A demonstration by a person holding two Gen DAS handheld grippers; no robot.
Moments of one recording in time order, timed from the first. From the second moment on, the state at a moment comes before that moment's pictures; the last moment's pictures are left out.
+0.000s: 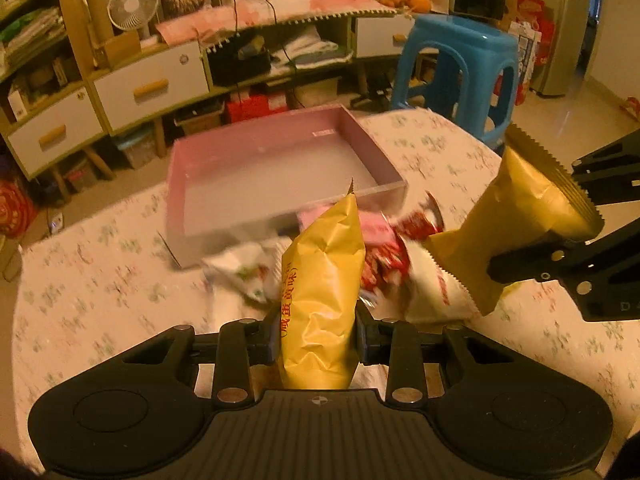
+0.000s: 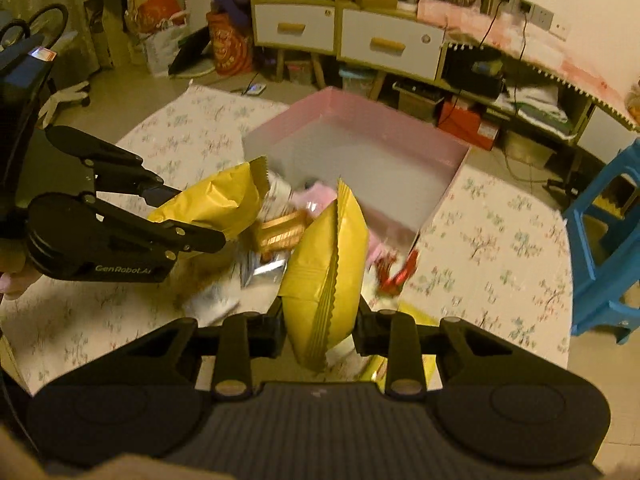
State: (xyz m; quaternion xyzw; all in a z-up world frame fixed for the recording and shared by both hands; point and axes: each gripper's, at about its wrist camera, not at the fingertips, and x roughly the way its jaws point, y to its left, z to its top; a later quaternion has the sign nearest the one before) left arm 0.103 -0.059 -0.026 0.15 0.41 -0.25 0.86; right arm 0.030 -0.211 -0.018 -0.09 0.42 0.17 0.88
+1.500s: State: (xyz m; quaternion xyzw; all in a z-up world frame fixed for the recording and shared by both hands) left arm 0.251 -0.069 -0.082 0.19 0.48 -0.19 0.84; right arm 0.181 -0.184 -0.053 -0.10 0.47 0.16 0.86
